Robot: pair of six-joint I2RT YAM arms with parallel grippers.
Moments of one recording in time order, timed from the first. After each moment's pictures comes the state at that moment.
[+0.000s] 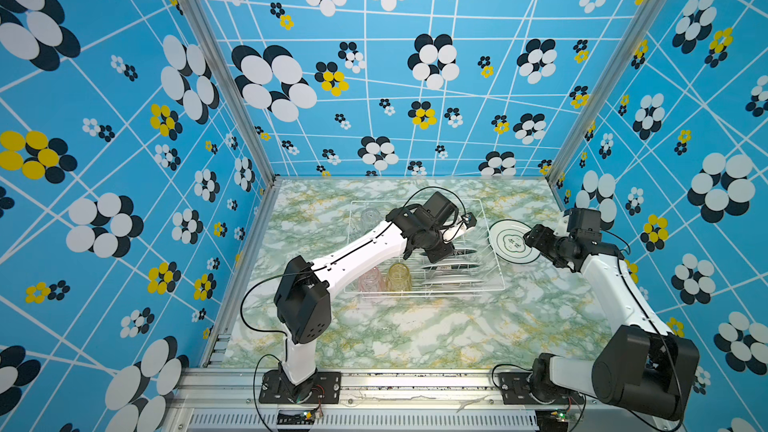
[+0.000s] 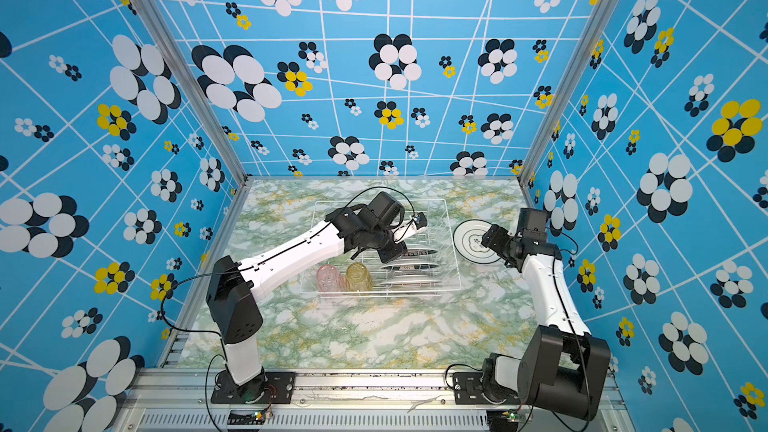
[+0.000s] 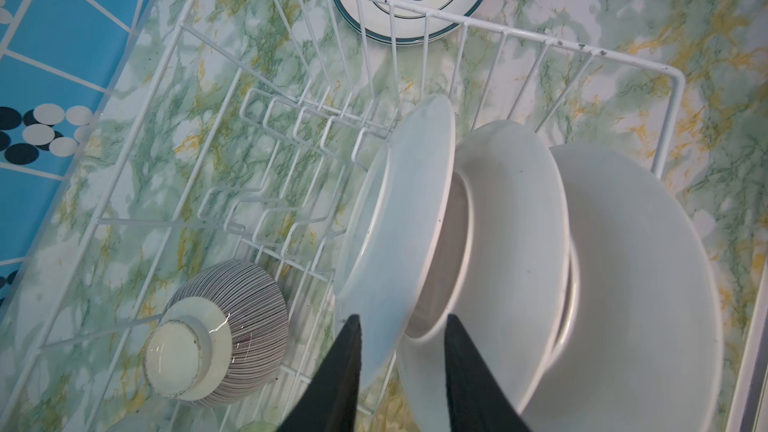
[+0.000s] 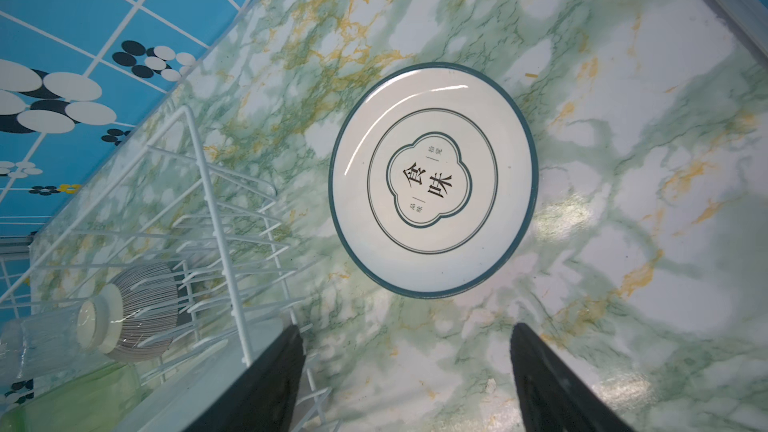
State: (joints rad) left arm -0.86 1.89 1.75 -0.80 0.10 0.35; right arm -0.23 1.27 0.95 -0.57 -0.20 0.37
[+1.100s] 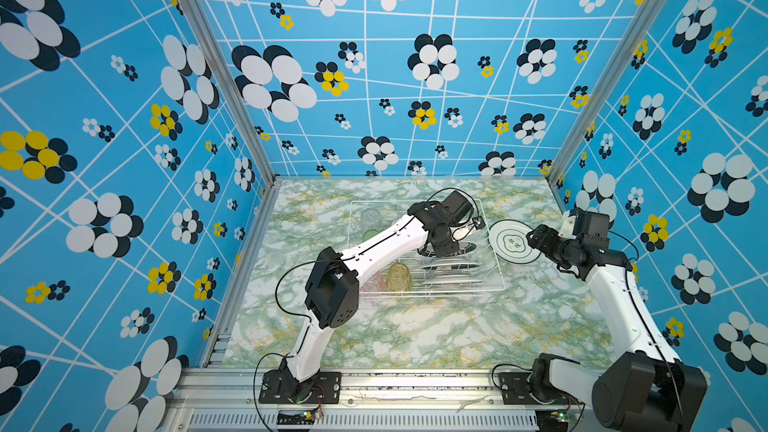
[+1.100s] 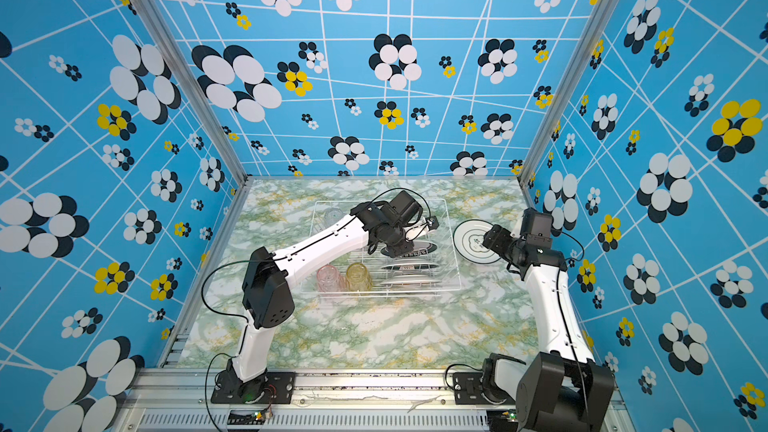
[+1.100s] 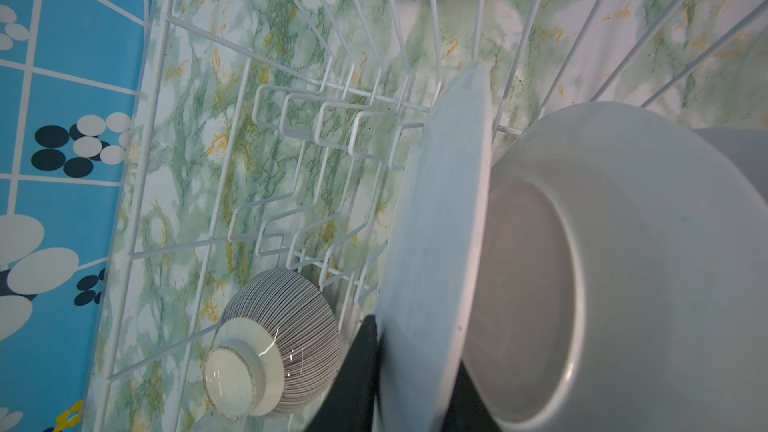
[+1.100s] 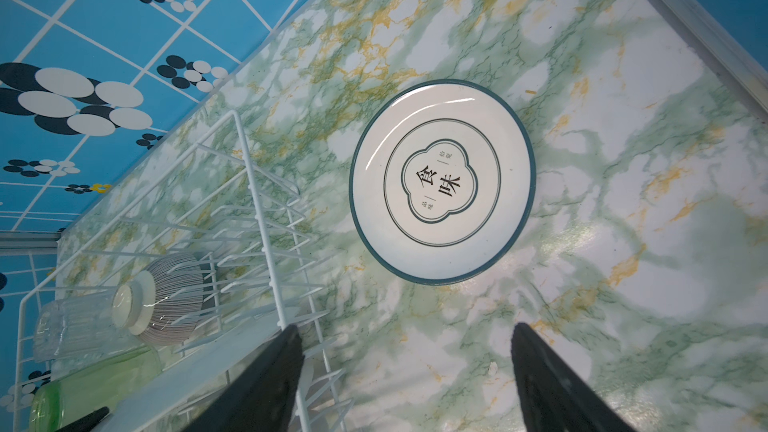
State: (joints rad) left arm -0.88 2.10 1.99 -0.93 -0.08 0.47; right arm -0.23 1.18 0.94 -0.60 -0.20 0.37
